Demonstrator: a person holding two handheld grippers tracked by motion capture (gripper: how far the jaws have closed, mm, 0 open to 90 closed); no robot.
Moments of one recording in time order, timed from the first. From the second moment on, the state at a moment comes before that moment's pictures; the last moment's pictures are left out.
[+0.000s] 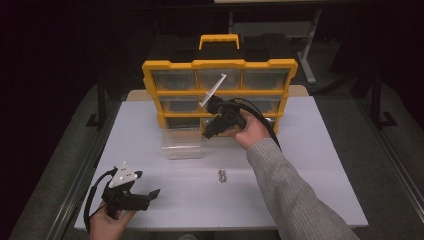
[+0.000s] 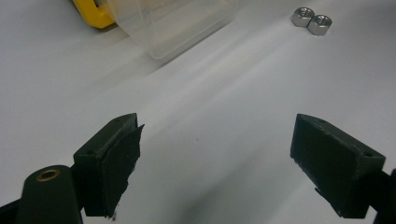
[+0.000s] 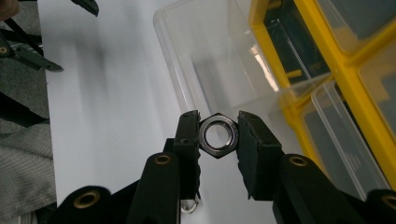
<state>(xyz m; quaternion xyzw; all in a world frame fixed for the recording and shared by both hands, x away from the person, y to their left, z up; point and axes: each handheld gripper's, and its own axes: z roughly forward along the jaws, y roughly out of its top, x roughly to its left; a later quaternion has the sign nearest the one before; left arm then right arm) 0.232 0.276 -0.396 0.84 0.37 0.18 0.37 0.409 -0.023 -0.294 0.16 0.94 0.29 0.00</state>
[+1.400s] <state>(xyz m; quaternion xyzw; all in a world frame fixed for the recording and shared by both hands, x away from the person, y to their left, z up) 0.233 0.277 -0.396 0.84 0.36 0.18 0.36 0.429 0.038 -0.329 0.16 0.95 0.27 0.00</state>
